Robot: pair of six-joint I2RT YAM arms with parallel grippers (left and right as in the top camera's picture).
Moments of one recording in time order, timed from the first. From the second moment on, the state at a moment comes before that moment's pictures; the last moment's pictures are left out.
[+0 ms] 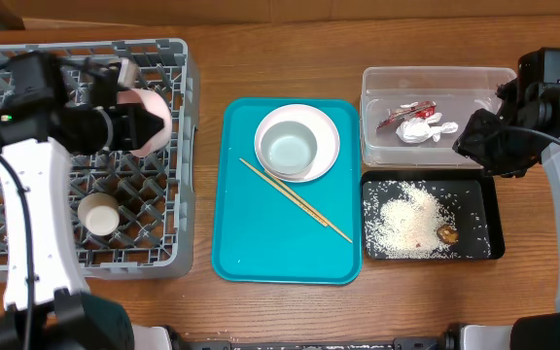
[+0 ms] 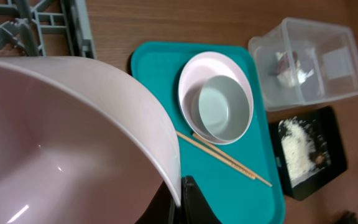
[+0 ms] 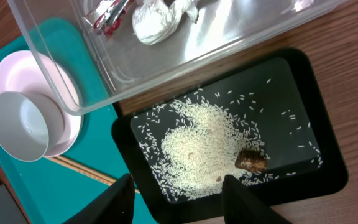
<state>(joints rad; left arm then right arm) 0.30 1.60 1.57 -1.14 0.69 0.24 -0.11 1.54 1.56 -1.34 -0.16 0.36</state>
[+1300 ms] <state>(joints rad) 0.82 1.91 1.56 -1.26 1.22 0.45 -0.11 1.54 1.56 -1.36 -0.16 0.35</state>
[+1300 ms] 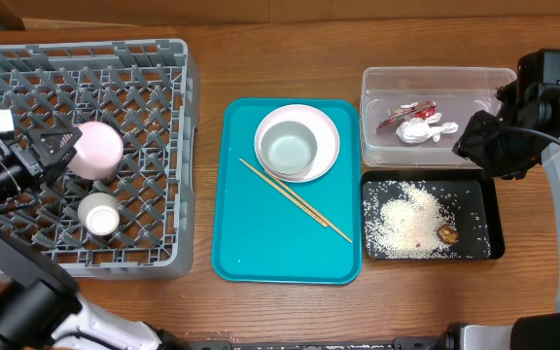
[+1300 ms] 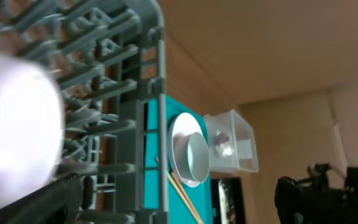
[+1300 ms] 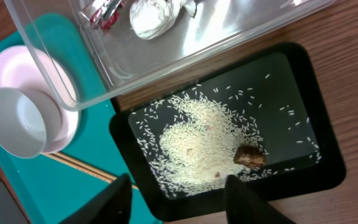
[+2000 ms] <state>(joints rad) -0.28 1.71 1.56 -0.87 0.39 0.12 -0.11 1.54 1.56 -1.38 -0.16 0.35</state>
